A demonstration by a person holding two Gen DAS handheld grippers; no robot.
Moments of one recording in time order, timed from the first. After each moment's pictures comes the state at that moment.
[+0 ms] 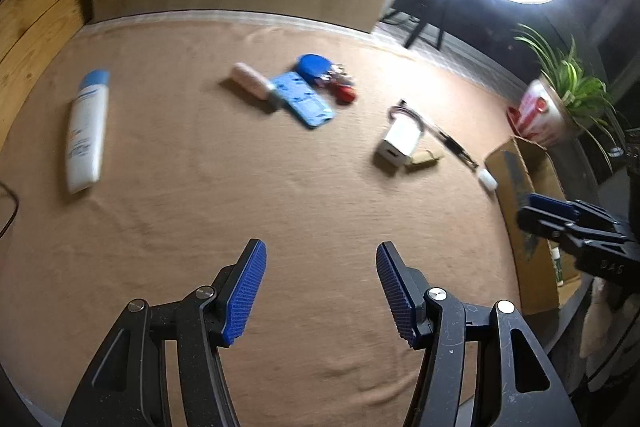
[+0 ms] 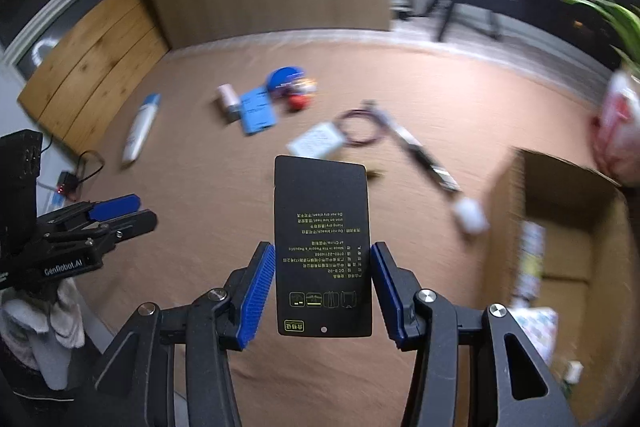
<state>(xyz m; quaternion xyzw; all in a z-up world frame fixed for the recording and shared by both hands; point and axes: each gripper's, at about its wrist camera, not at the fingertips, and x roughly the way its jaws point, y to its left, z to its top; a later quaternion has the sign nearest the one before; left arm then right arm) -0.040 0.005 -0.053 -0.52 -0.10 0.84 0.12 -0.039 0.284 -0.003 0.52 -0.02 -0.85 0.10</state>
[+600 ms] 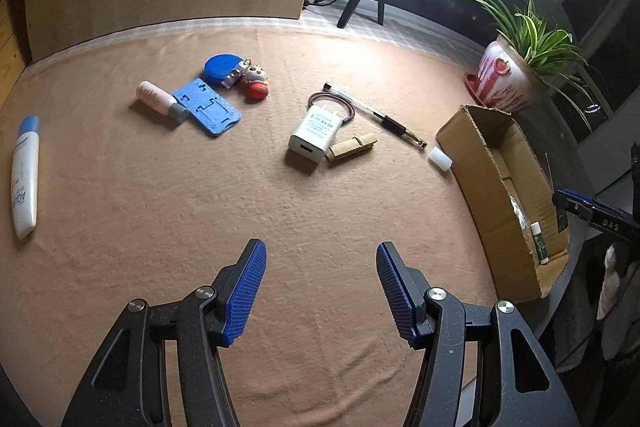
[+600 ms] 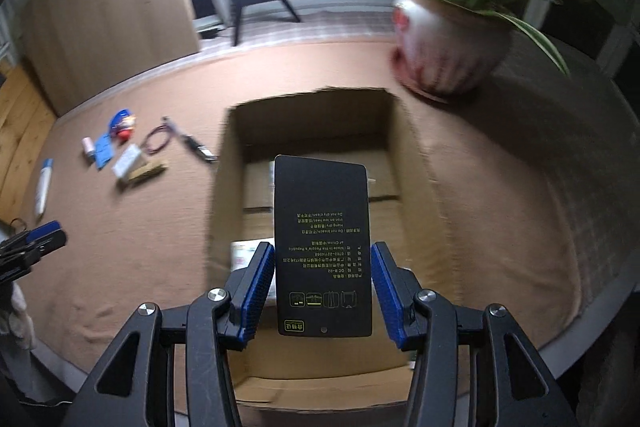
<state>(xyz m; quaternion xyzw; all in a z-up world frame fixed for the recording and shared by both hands) -0.050 0.077 -0.051 -0.52 -0.06 0.83 0.19 0.014 0.443 -0.004 0.52 -0.07 -0.85 -0.08</state>
